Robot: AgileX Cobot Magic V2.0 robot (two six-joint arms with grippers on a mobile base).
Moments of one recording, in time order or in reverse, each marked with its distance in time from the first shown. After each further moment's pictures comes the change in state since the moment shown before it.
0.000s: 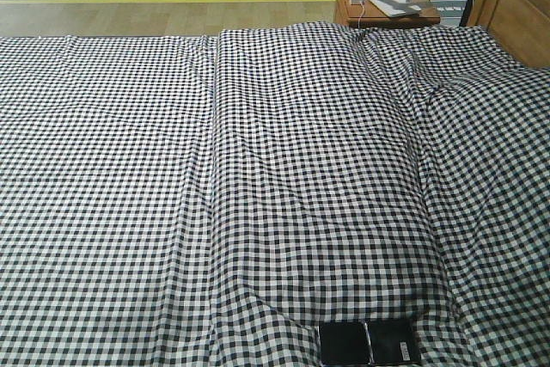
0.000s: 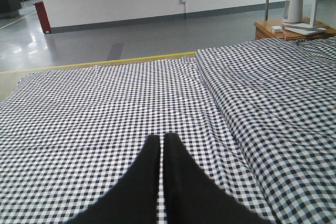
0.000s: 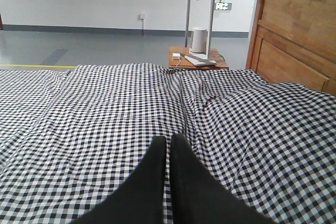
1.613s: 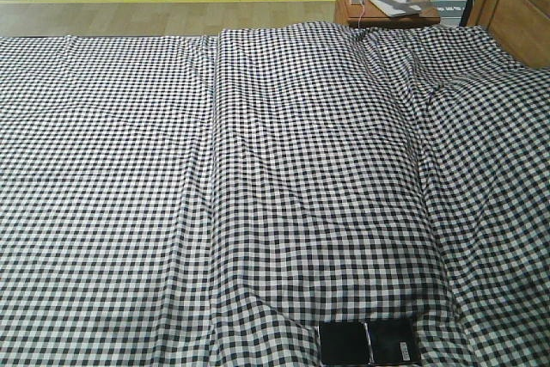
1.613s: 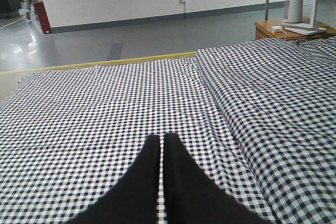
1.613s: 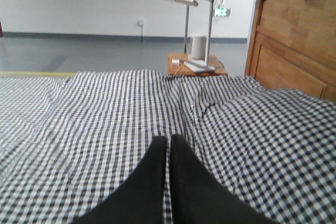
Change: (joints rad) left arm 0.000 0.000 0.000 0.000 0.000 0.000; right arm 0.000 0.000 0.000 -0.004 -0.041 0.009
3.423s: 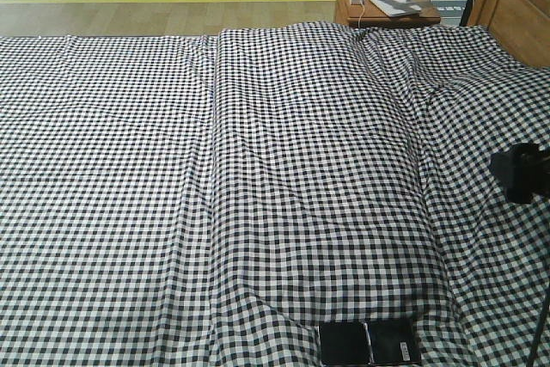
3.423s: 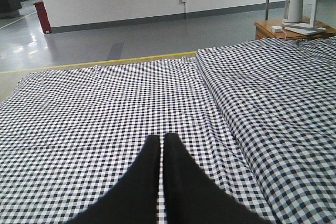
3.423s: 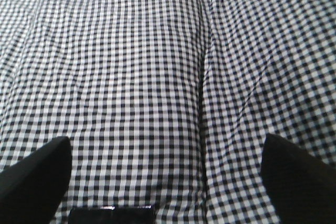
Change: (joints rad) left arm 0.000 0.000 0.000 0.000 0.000 0.000; right arm 0.000 1.079 -0.775 -0.008 0.327 0.043
